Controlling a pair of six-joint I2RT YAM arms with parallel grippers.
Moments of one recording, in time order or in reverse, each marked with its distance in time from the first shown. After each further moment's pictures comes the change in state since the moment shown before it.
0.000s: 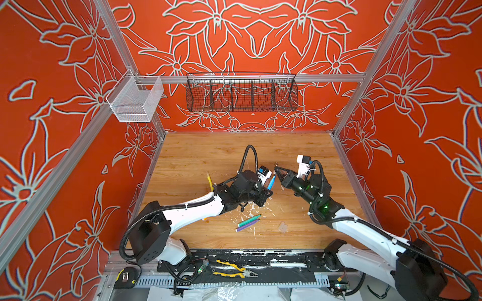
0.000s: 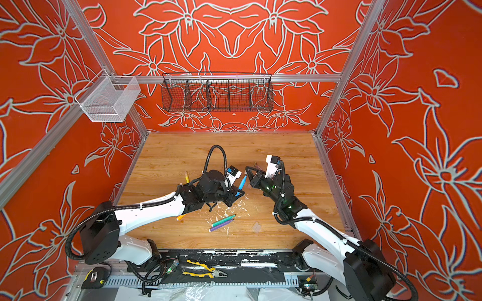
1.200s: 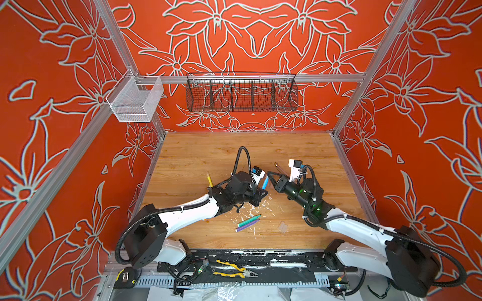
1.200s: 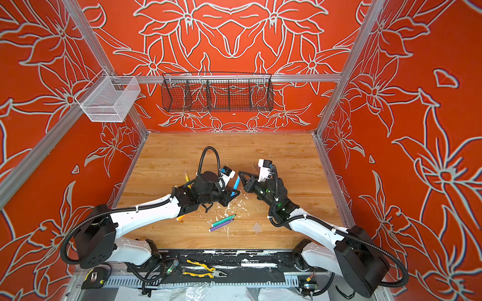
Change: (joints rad) left arm 0.047 -0.062 -0.098 0.051 -0.003 -0.051; right arm 0.108 0.095 -0.048 0.155 0.016 0.007
